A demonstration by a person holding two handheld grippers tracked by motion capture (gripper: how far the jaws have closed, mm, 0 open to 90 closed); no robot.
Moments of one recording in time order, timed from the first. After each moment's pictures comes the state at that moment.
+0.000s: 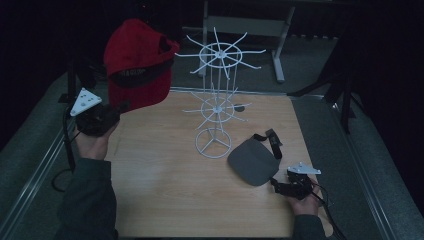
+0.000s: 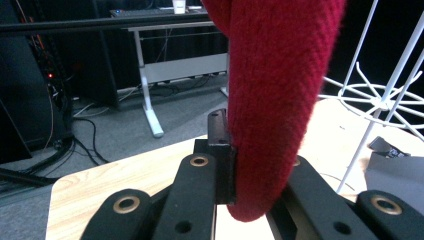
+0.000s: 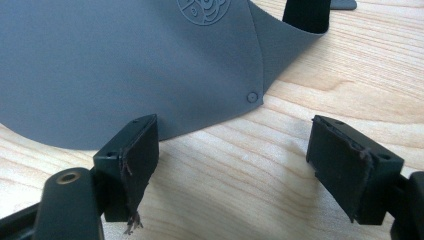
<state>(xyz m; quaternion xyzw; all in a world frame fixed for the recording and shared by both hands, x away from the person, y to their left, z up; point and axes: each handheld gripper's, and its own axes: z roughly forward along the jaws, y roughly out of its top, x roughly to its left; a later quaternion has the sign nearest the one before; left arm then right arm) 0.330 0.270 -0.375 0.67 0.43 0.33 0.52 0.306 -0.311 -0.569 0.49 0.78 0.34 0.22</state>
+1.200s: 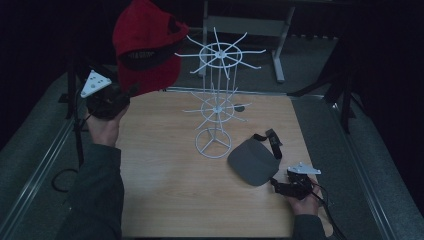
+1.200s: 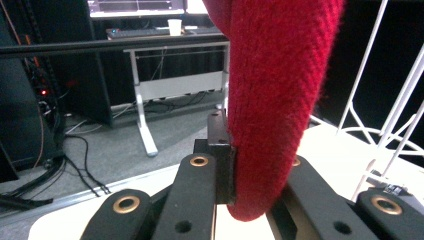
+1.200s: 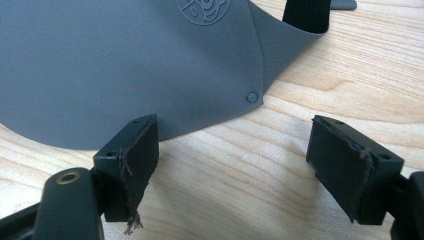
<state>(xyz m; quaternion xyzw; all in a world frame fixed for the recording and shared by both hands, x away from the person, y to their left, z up) 0.358 0.247 -0.347 0.65 0.41 0.33 0.54 0.306 -0.311 -0.569 0.49 0.78 0.34 0.22</state>
